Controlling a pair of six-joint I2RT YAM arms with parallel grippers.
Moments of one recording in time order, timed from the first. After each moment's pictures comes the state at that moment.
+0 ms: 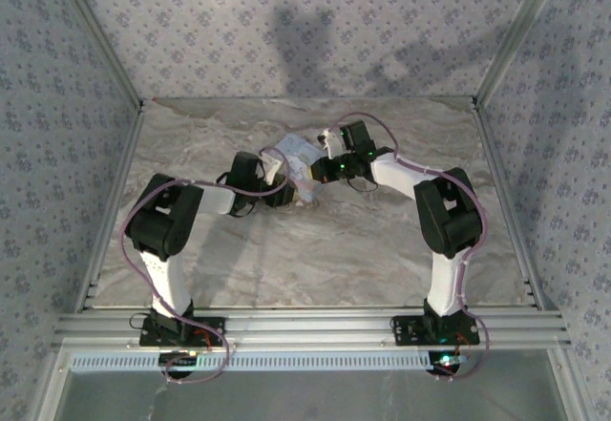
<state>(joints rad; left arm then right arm) -0.43 1.91 0.91 0.27 0.44 -0.07 0.44 1.94 1.30 -0.19 -0.56 0.20</state>
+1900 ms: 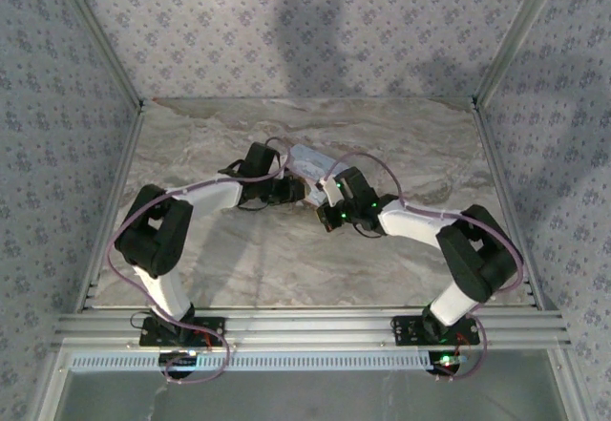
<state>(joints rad) -0.54 1.77 1.07 -0.17 0.49 -0.60 0.65 1.60 0.82 -0.05 -0.22 0.12</state>
